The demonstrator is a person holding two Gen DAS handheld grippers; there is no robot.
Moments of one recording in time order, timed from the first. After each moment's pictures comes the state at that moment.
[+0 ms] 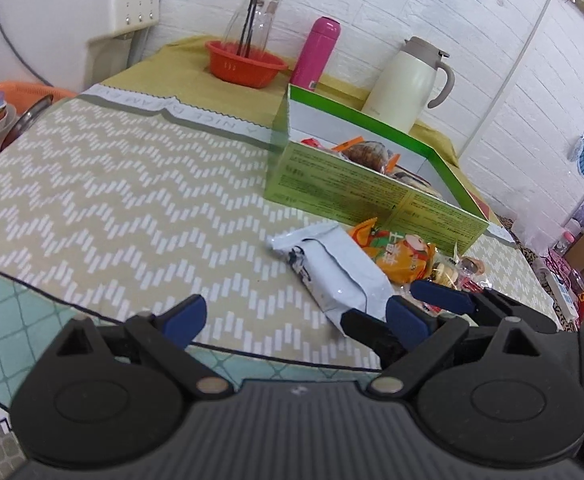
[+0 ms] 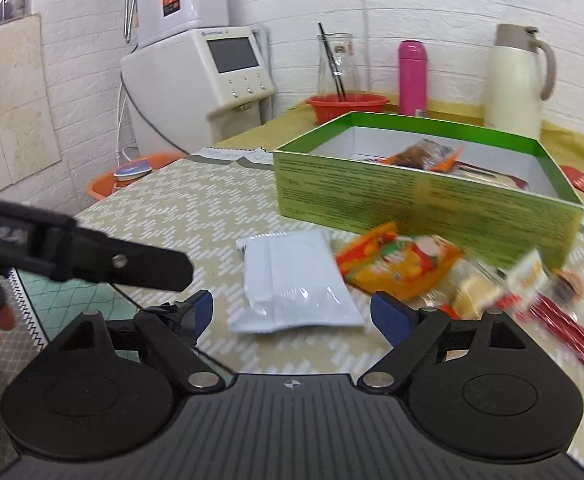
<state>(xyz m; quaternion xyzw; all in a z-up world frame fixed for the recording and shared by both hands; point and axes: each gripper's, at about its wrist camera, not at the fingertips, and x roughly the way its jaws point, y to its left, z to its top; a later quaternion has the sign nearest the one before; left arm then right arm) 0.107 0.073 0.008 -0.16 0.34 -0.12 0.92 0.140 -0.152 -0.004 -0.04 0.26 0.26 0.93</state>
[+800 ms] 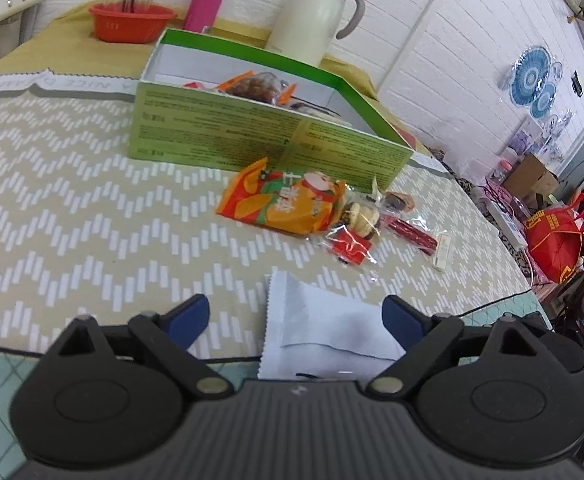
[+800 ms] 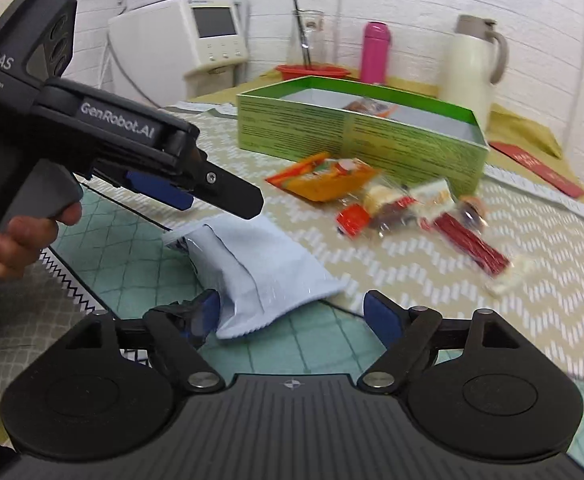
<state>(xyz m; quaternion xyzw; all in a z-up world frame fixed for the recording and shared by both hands) 0.136 0.005 -0.012 -0.11 0.39 -0.26 0.88 0.056 -0.223 -0.014 -0.06 0.29 0.21 0.93</state>
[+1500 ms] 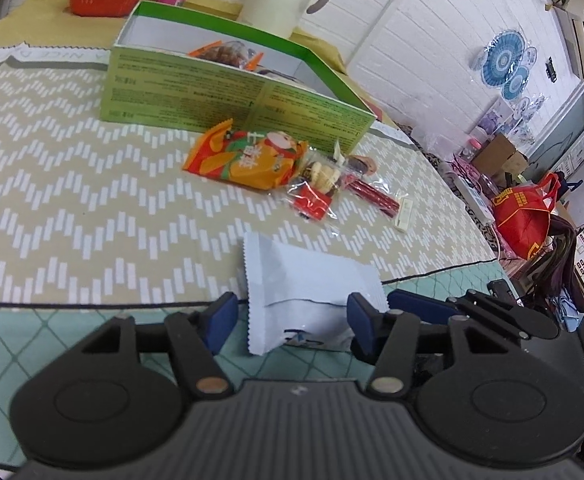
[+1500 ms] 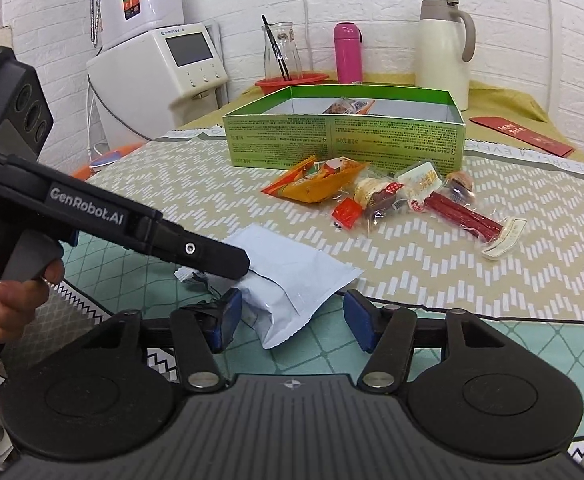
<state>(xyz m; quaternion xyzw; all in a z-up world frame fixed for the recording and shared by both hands) 0.117 0.008 -0.015 -0.13 0.41 -0.31 0.85 0.047 -0.226 -0.012 0.00 0.29 0.20 0.94</state>
